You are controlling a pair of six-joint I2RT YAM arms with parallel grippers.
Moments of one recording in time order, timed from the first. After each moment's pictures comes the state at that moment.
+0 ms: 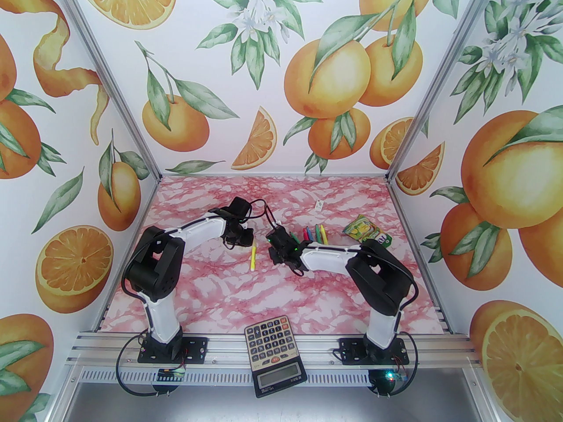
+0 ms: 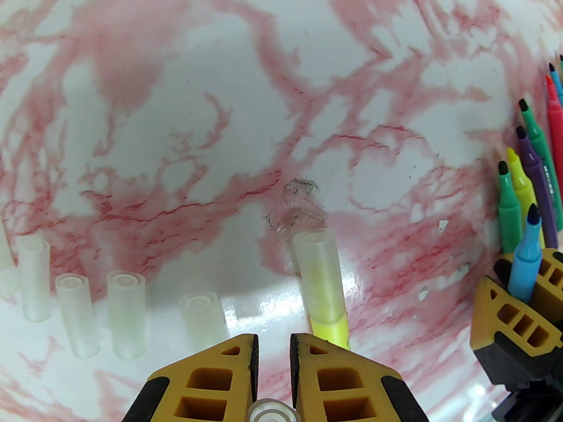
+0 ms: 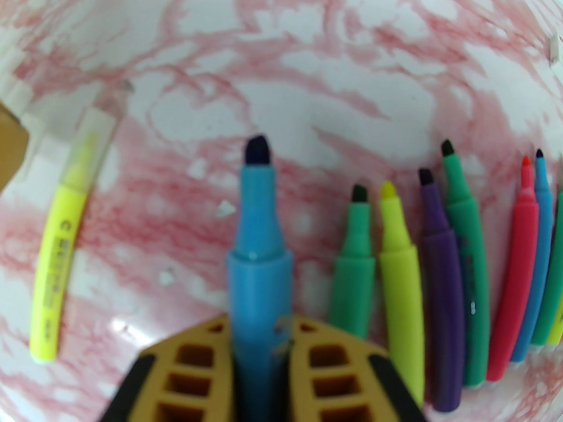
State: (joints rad) left arm -0.48 1.89 1.27 -0.63 0.10 -0.29; right arm 0.79 1.86 1.03 -0.16 0.23 0.41
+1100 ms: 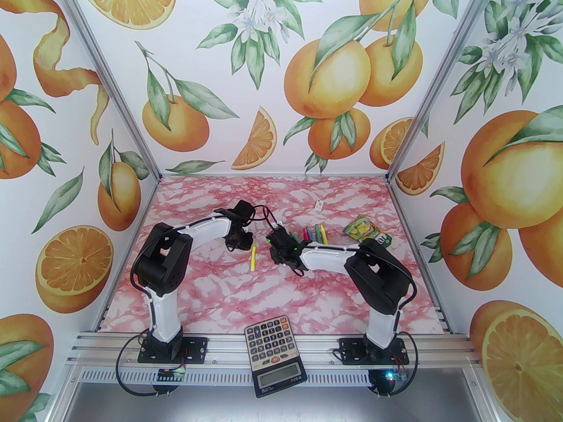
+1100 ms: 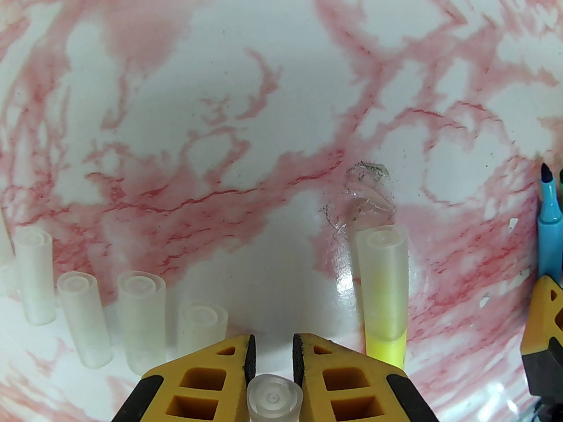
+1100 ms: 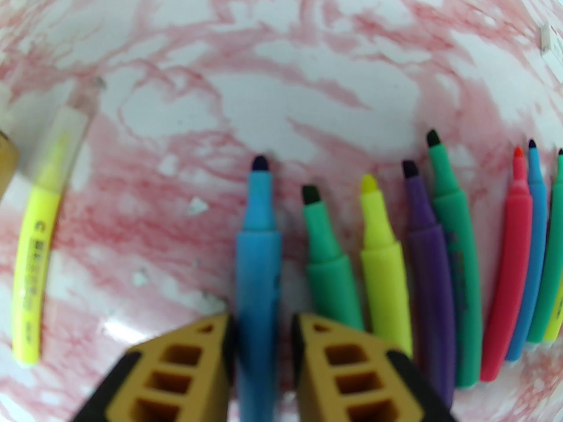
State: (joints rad) left arm -0.50 1.95 1.29 -0.69 0.00 -0.27; right arm 0.79 1.87 1.04 -0.17 0.26 0.41
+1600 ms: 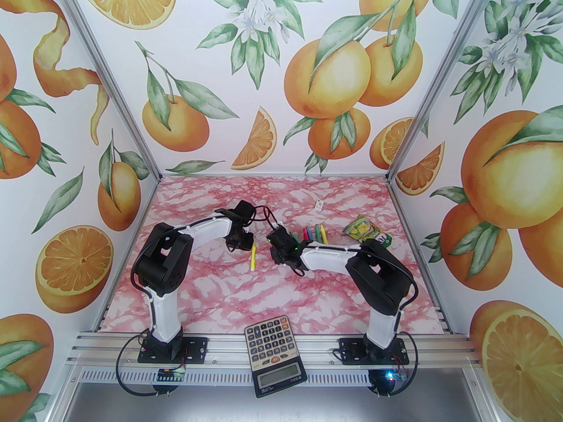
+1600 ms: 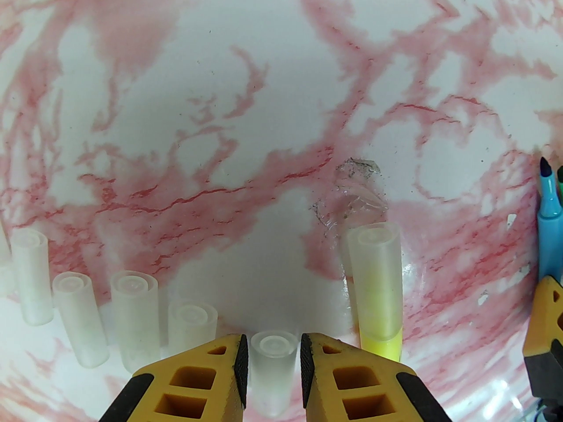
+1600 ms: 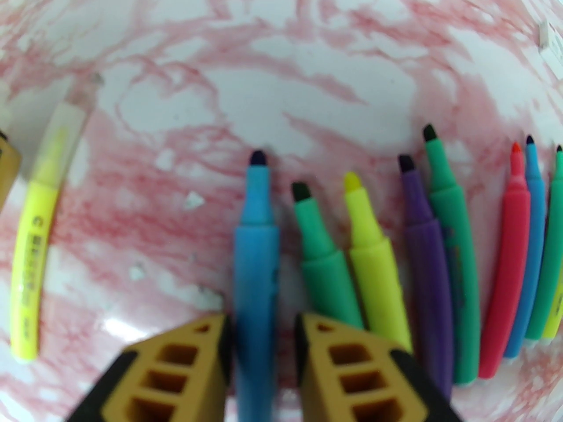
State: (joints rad) left arm -0.50 1.95 1.30 -0.69 0.00 -0.26; right arm 0.79 1.85 1.04 -0.19 0.26 0.41
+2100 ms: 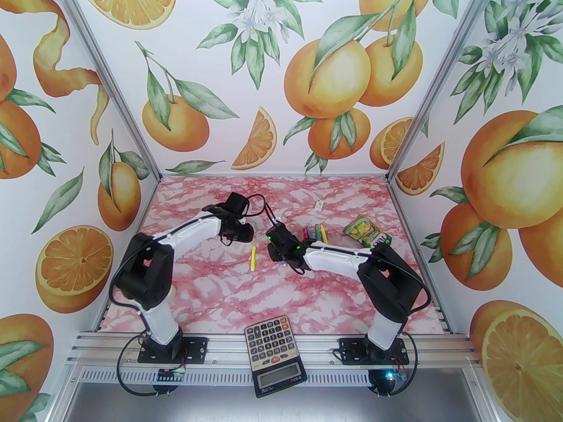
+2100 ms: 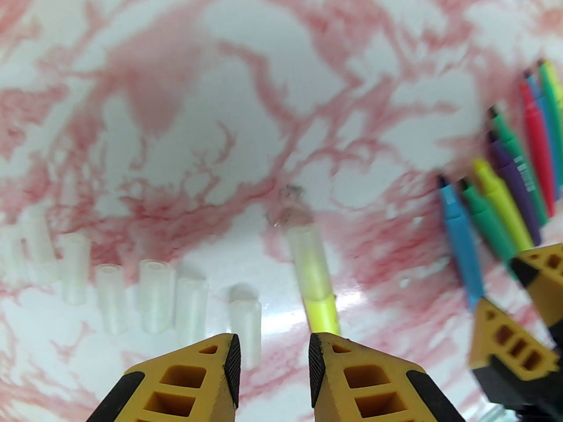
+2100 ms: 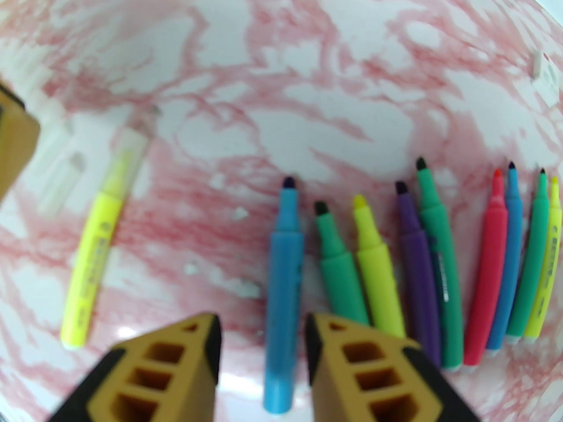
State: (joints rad) left arm -0.44 1.75 1.25 -0.63 0.10 -0.27; right arm 0.82 1.79 1.06 -0.21 0.22 0.40
